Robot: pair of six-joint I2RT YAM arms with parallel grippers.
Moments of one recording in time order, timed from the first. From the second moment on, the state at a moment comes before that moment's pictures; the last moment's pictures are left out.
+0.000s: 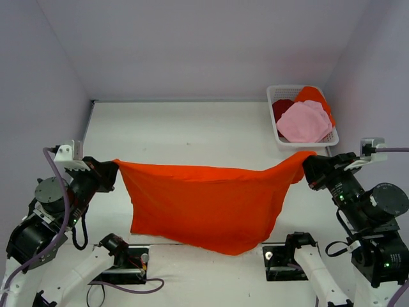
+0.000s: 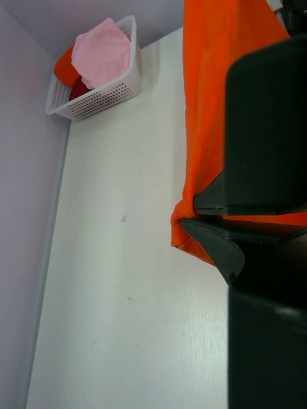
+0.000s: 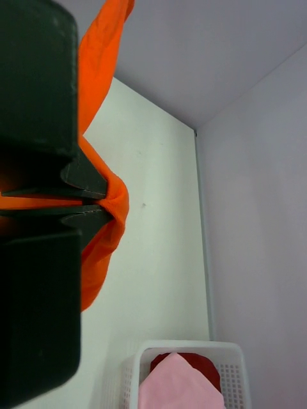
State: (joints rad) left arm -0.55 0.54 1.22 -0.84 -0.29 -0.40; right arm 0.09 0.56 1.35 -0.77 -0.26 0.39
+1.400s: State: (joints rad) left arm -0.55 0.90 0.93 -0.49 -0.43 -0.52; right arm 0.20 1.02 1.08 -0.46 -0.11 0.36
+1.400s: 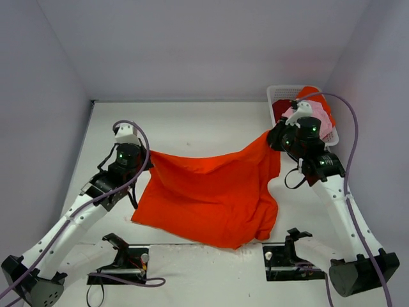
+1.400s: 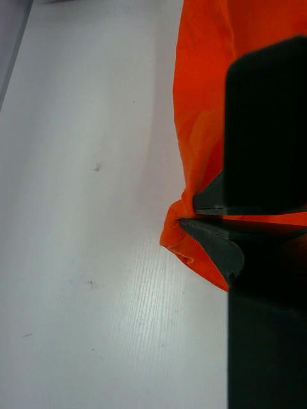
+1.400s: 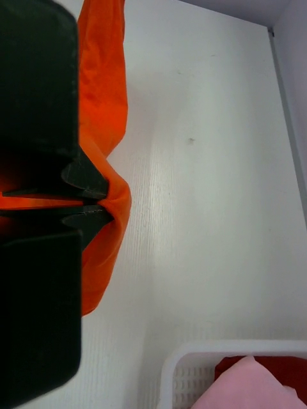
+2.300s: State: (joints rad) left arm -0.35 1.24 1.00 -0.35 -0.38 -0.53; right arm 0.31 1.32 1.15 -0.38 0.09 0.33
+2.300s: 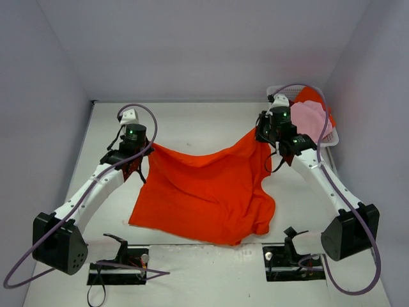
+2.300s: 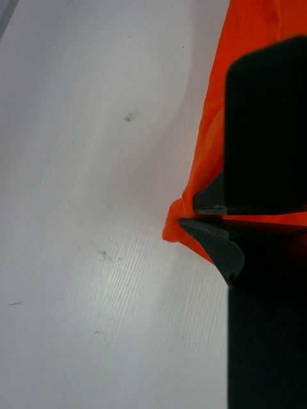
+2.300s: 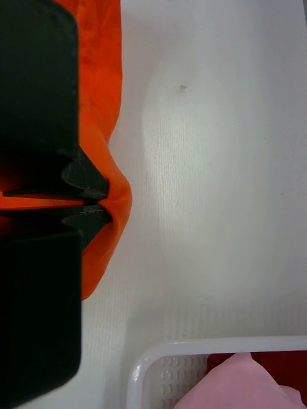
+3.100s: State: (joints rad) left arm -0.27 1.47 1.10 -0.30 -0.34 -0.54; right arm 0.26 1.51 1.29 -0.36 0.18 0.28
